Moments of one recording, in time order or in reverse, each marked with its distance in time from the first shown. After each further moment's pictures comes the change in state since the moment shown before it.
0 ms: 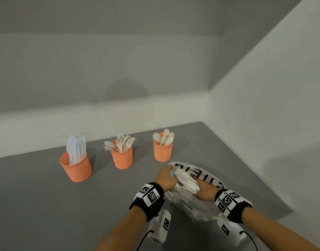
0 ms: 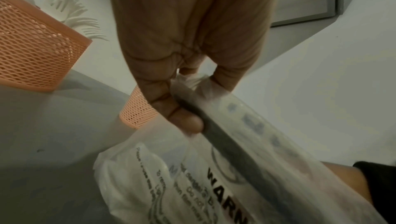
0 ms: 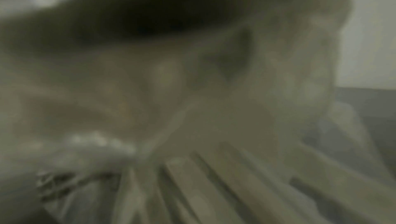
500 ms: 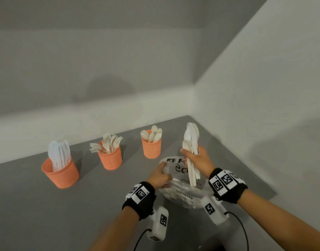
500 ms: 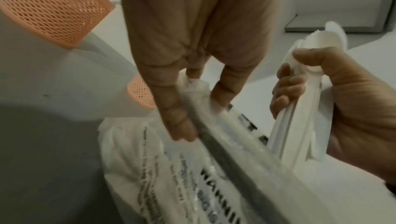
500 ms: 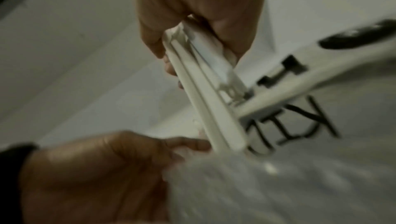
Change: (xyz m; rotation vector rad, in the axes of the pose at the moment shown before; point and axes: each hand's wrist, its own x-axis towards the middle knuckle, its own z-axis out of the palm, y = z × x) left_hand 0.010 -0.005 0.010 -0.246 -0.138 -0.057; right_hand -0.019 -0.048 -0.039 0.826 0.592 -0.186
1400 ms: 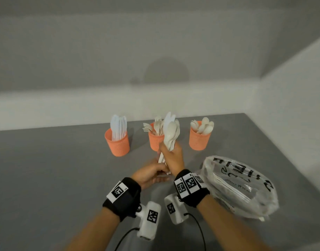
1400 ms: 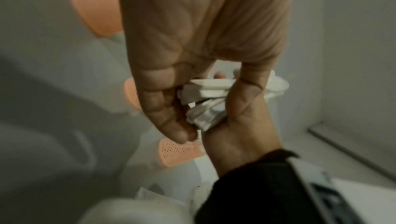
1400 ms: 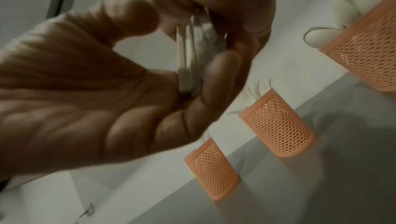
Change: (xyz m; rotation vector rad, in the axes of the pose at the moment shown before) left_hand -0.096 -0.046 -0.118 -0.532 0.047 0.028; right_hand -0.026 -0.009 0.211 0.205 -0.156 -0.020
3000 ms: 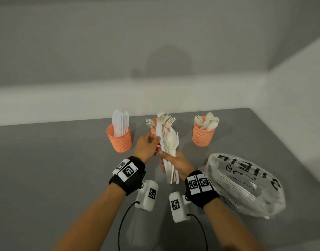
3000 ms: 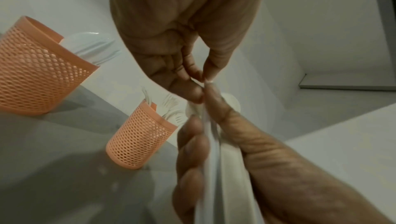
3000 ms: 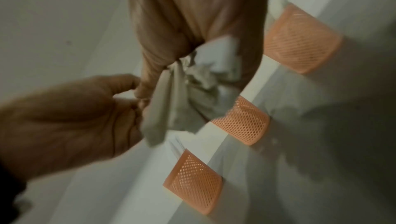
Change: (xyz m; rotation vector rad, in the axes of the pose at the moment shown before) left_hand 0.030 0.039 -0.020 0.368 0.542 0.325; right_hand 0.006 0.027 -0.015 0.136 -0.343 0.386
